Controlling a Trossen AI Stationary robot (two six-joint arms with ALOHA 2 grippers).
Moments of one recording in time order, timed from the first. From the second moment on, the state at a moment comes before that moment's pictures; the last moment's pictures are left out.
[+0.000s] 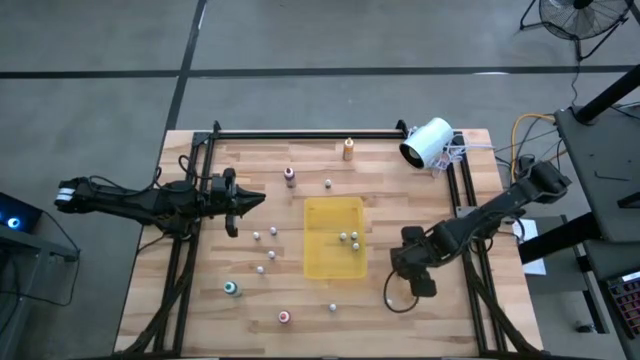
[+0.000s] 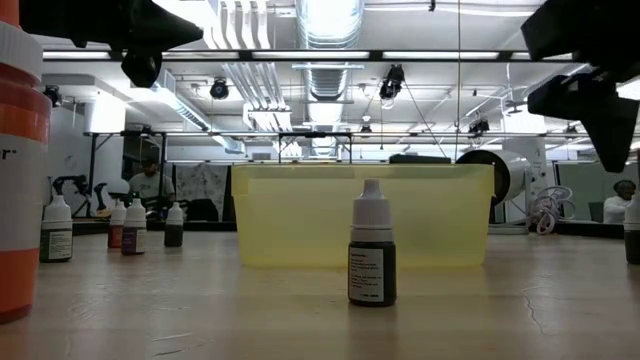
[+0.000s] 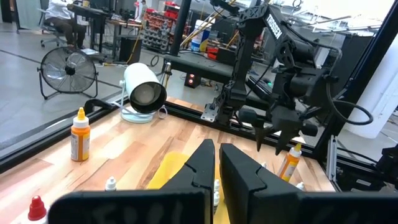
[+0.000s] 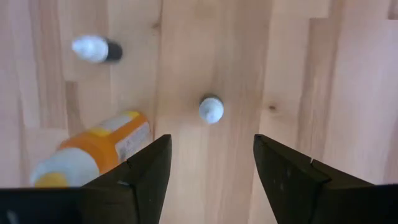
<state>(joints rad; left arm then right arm) -0.10 0.53 0.37 0.18 -0.28 -0.26 0.48 1.40 0.92 -0.89 -0.03 0.50</state>
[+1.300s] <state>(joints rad) -0.10 0.53 0.37 0.18 -0.28 -0.26 0.44 1.55 0.94 -0.80 -0.11 1.49</state>
